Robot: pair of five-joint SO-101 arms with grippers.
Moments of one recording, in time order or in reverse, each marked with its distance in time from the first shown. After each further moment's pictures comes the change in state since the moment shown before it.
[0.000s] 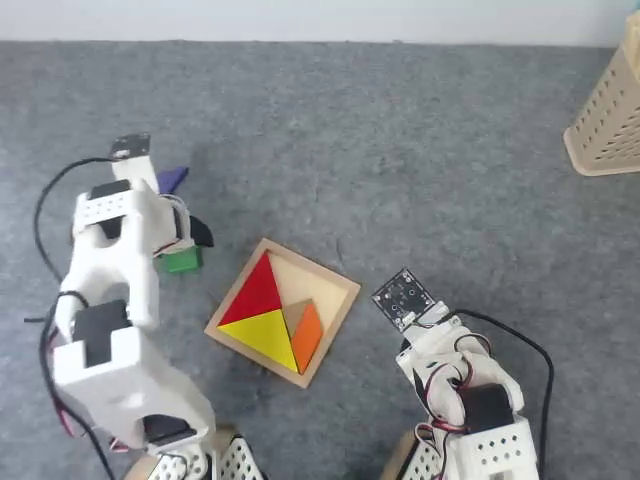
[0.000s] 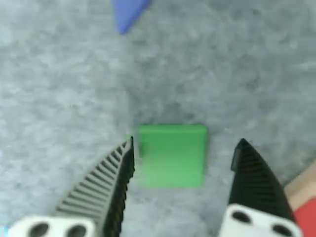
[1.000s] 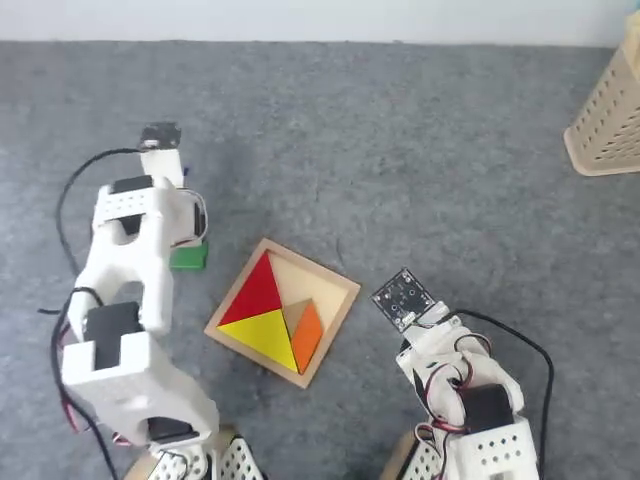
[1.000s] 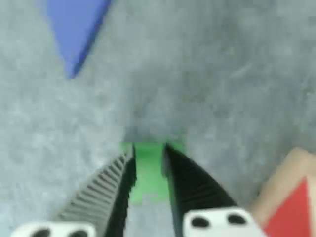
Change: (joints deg) left arm 6.5 -0.2 0.9 -2.5 -4.7; right arm 0.0 0.0 0.0 0.0 0.0
